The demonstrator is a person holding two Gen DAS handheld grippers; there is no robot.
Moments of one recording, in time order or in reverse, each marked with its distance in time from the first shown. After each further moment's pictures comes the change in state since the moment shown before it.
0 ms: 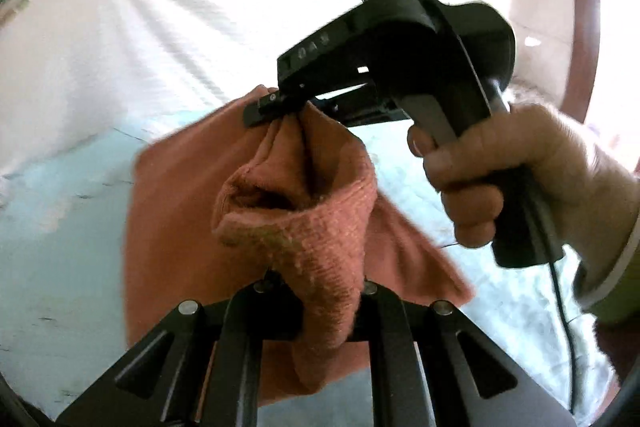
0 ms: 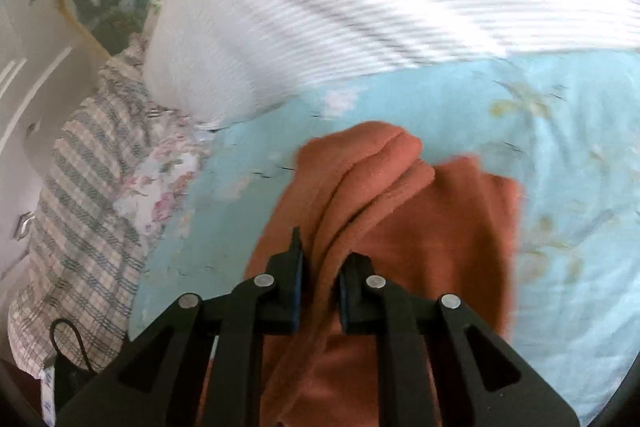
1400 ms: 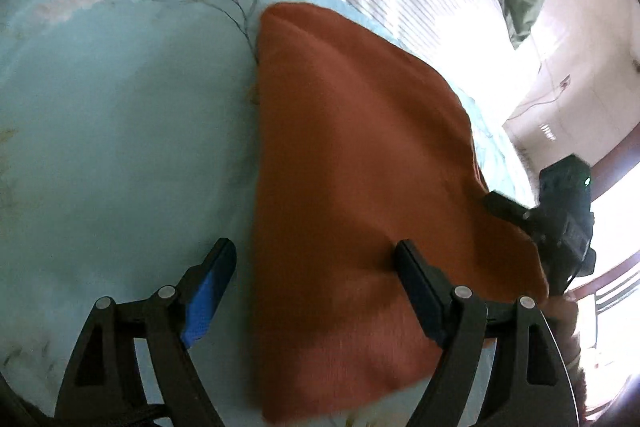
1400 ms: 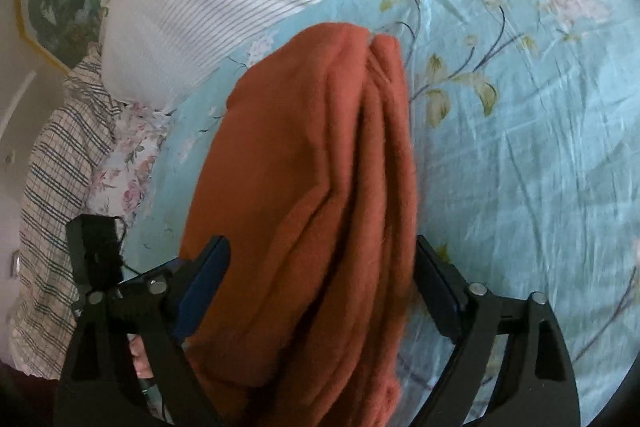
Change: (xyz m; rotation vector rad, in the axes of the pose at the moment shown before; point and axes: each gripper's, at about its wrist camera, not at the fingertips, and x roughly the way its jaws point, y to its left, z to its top) left arm 0.062 0.194 -0.042 -0.572 0.255 -0.200; right arm -0.007 -0.056 -0.073 0.143 0.057 -0.070
